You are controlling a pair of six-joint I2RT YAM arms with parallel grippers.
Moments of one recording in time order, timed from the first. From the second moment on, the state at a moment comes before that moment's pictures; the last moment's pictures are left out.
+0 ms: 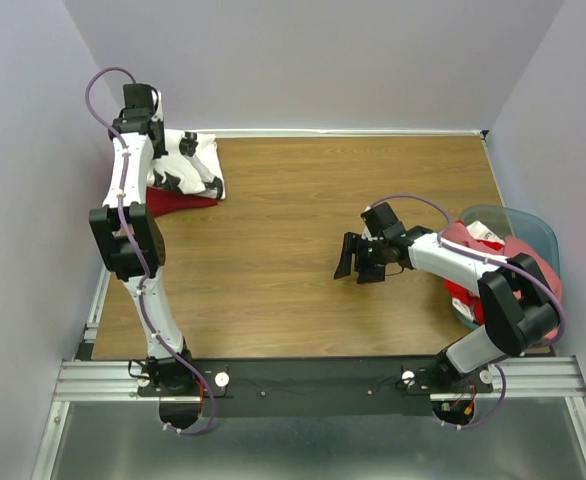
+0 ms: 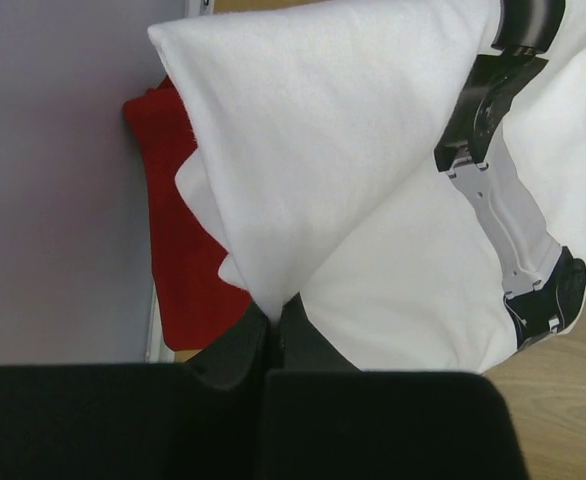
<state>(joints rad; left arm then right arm) 0.14 2.11 2.09 -0.78 -0.17 0.09 0.53 1.53 0.85 -0.41 -0.23 0.64</state>
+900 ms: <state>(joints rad) 0.25 2.03 2.05 -0.76 0.02 0.07 0.53 1.53 0.85 -0.41 -0.23 0.64</state>
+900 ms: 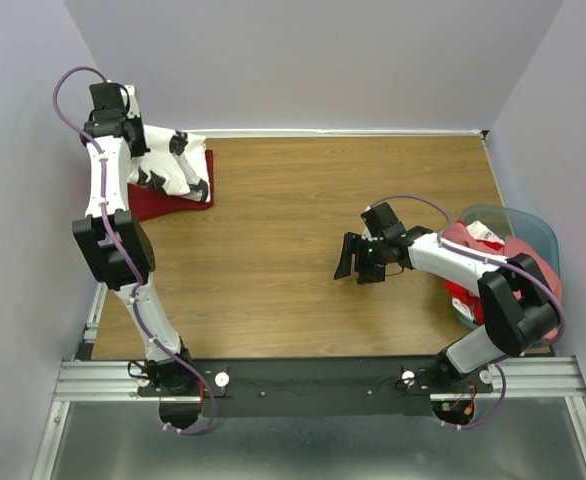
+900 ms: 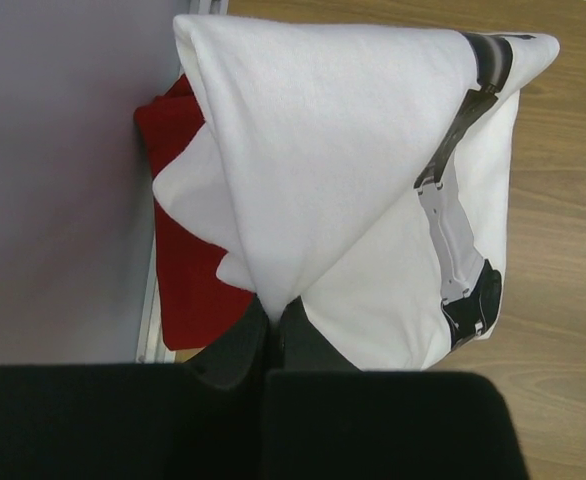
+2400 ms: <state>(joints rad) -0.60 1.11 0.96 -0.30 -0.27 -0.47 0.53 1.30 0.88 -0.41 0.07 0.60</state>
